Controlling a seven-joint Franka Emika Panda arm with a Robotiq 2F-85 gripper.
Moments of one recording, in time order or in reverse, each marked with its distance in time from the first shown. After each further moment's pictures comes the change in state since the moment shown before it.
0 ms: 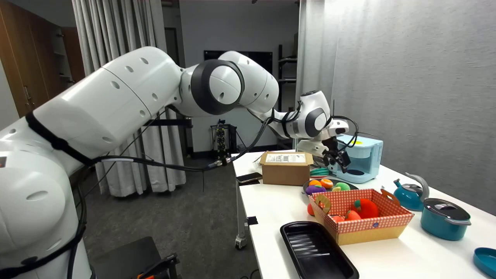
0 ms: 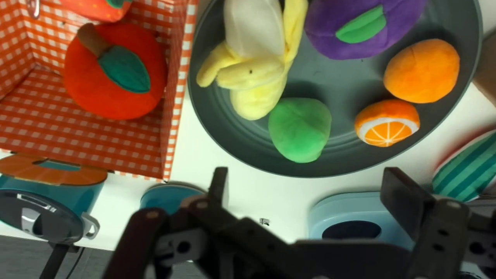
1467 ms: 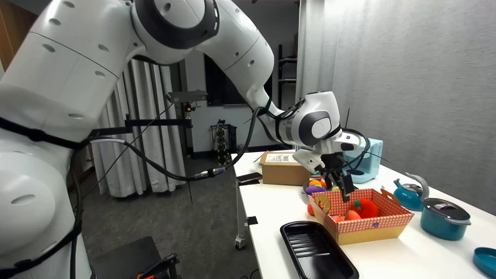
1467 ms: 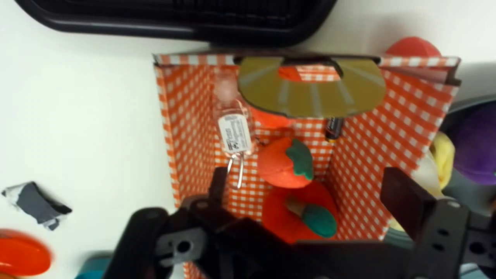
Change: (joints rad) arm -0.081 -0.417 -0.024 -0.710 0.031 0.115 0.054
